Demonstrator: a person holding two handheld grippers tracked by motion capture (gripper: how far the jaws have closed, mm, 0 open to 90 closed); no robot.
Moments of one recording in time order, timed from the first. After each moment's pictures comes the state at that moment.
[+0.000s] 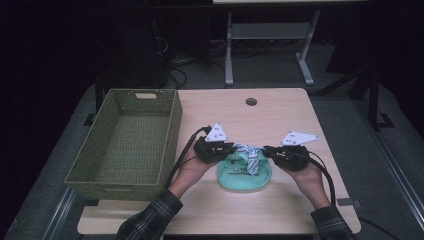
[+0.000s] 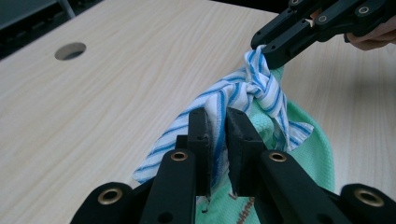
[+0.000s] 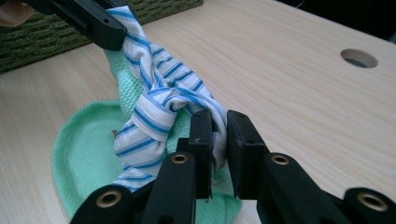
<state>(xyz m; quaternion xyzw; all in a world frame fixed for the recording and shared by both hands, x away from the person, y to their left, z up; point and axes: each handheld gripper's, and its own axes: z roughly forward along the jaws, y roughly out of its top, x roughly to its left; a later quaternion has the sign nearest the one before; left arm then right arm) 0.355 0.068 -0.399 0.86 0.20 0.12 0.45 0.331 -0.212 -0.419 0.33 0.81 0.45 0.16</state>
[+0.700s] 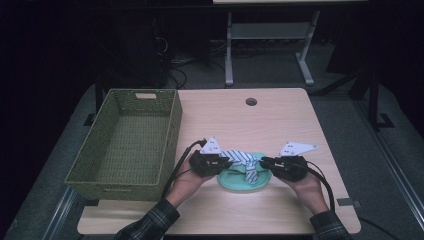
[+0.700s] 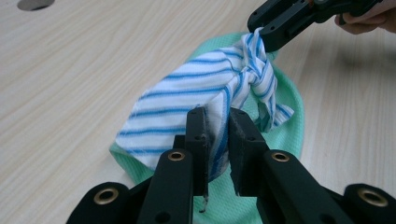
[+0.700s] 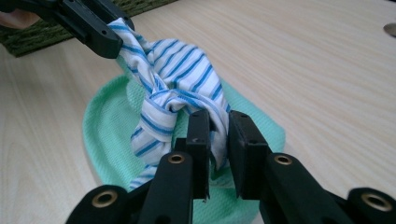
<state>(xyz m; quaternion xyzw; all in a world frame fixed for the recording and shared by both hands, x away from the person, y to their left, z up) 0.330 0.083 -0.422 0.87 0.21 0.08 0.43 0.313 -0.209 -0.438 0.32 0.82 0.45 0.13</state>
